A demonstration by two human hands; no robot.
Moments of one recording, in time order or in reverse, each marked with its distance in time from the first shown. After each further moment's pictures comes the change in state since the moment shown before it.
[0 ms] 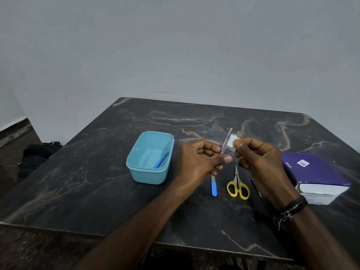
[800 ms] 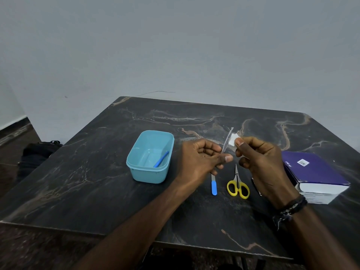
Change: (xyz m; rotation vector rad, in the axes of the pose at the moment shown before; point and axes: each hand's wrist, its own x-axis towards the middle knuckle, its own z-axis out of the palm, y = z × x) left_hand -0.001 0.000 0.000 0.006 0.007 0.011; right_hand 0.002 0.003 -0.002 0.005 0.023 0.015
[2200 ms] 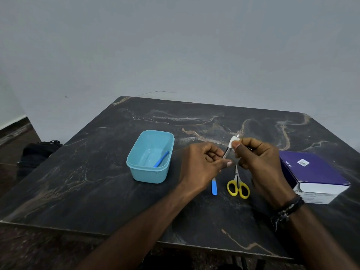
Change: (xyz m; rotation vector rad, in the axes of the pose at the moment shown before) left_hand -0.005 -0.002 0.005 0.275 0.016 0.092; right_hand -0.001 0.002 0.006 -0.063 0.038 -0.057
